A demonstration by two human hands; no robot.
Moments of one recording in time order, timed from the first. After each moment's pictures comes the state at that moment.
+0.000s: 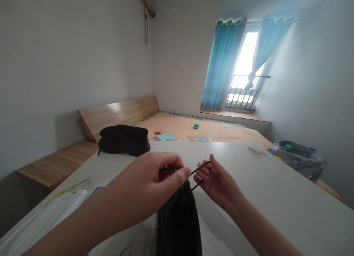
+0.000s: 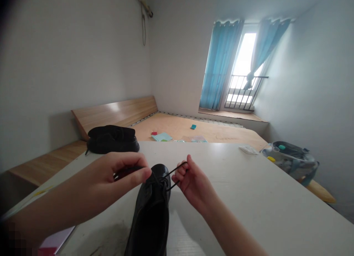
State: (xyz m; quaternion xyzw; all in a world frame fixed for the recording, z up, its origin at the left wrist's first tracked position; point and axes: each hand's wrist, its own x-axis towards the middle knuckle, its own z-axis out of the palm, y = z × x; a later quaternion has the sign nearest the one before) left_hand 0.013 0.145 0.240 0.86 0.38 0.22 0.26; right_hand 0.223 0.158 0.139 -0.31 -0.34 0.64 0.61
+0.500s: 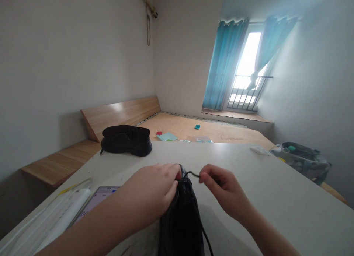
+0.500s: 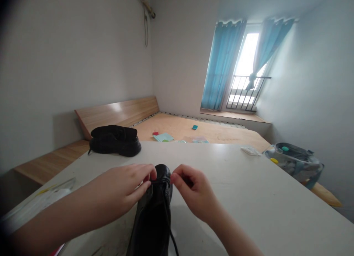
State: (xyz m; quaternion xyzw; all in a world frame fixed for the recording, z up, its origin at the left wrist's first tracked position) left_hand 0.019 0.153 0.213 0.91 0.40 0.06 0.11; right_hand 0.225 0.129 0.158 -0.43 -0.67 0.34 0.50
